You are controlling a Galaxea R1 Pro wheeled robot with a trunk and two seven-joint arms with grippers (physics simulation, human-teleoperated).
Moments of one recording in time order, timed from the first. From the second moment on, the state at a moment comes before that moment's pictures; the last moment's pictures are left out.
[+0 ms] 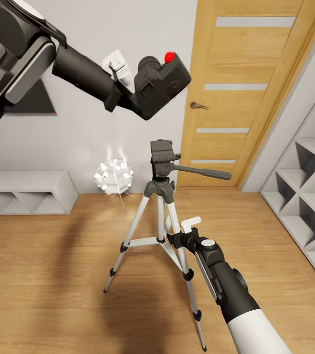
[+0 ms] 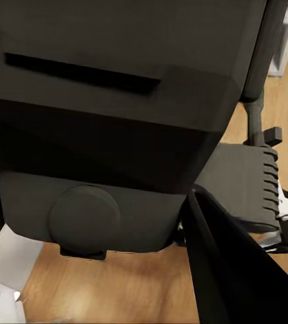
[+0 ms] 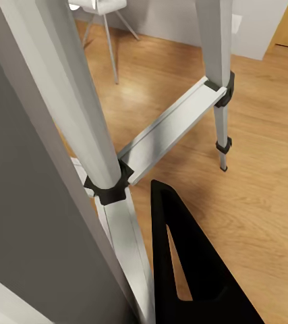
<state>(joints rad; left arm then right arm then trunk) -1.95 0.33 -0.92 -1.09 0.41 0.87 -1.07 -0.59 0.12 0.19 -1.18 0.13 0.56 0.17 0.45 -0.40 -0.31</state>
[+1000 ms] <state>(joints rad) -2.04 0.23 -0.89 -0.82 -0.02 0.95 -1.36 -0.59 0.12 0.19 -1.18 0.13 0.56 0.17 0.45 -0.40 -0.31</state>
